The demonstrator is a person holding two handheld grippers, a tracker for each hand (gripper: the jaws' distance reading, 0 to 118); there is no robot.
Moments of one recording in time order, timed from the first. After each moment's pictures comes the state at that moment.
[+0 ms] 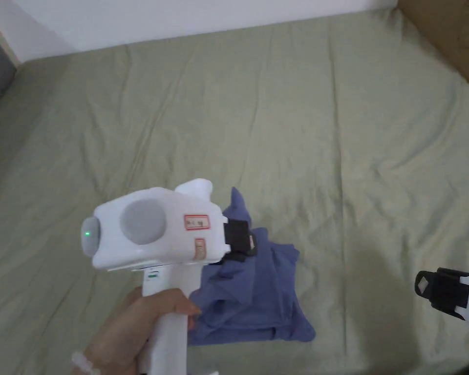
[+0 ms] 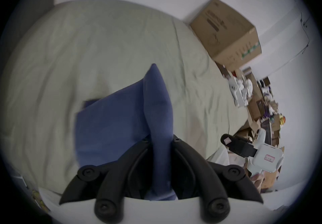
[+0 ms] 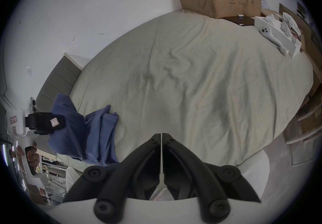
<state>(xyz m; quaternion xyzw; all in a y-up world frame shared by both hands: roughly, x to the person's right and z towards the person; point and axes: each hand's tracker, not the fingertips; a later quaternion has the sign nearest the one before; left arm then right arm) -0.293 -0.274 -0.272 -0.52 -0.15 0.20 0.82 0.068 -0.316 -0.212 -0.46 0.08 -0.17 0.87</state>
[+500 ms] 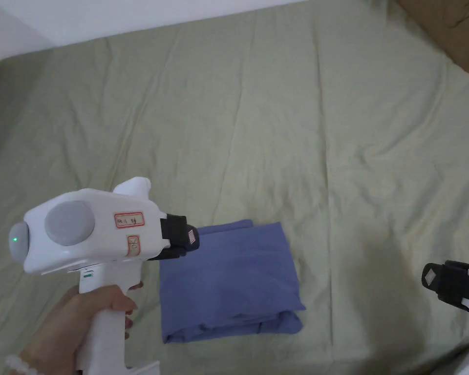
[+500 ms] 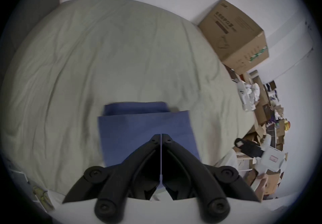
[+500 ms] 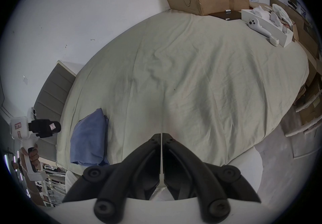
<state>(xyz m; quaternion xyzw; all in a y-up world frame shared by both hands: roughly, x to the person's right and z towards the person) -0.363 -0.275 -0.265 -0.51 -0.08 0.20 0.83 0.089 -0.325 -0.211 -0.46 0.06 -0.19 0.87</state>
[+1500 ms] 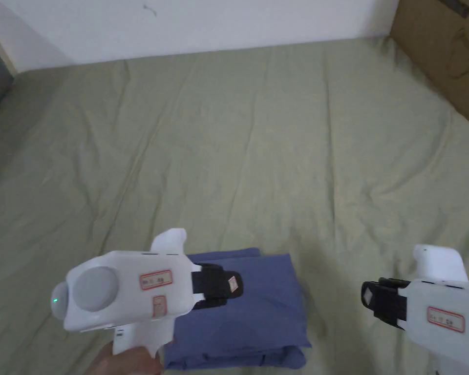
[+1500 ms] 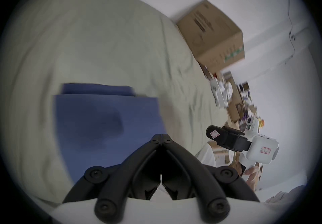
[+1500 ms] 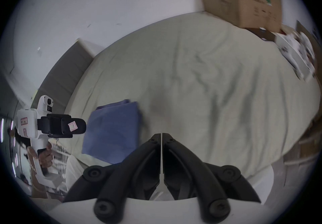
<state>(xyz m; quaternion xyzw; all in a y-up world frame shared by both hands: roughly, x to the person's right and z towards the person) -0.369 -0.305 -0.228 -0.46 -0.18 0.30 0.82 -0.001 -0.296 -0.237 -0.46 0.18 -0.11 0.86</state>
